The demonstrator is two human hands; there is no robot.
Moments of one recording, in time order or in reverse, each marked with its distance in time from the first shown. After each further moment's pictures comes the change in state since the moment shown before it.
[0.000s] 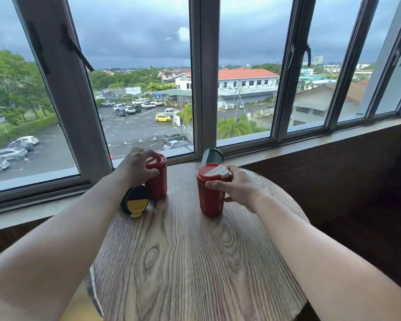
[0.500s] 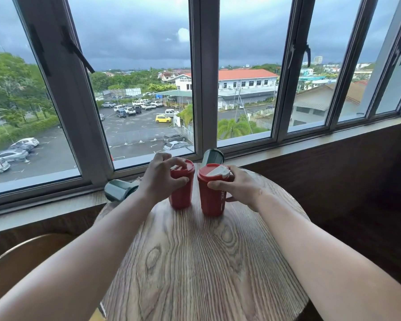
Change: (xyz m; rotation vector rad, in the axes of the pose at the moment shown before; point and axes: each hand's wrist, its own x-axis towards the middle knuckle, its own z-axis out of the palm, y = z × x) left_hand -0.031 0.048 0.040 -0.239 0.153 0.165; right_hand 0.000 -0.002 -0.002 0.045 -0.035 -0.019
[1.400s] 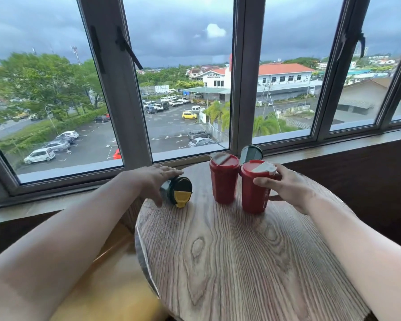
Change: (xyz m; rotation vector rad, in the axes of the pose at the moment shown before) left_hand -0.008 -0.108 -0.099 0.690 -0.721 -0.042; right_hand -0.006 -0.001 0.009 0.116 0.009 -0.039
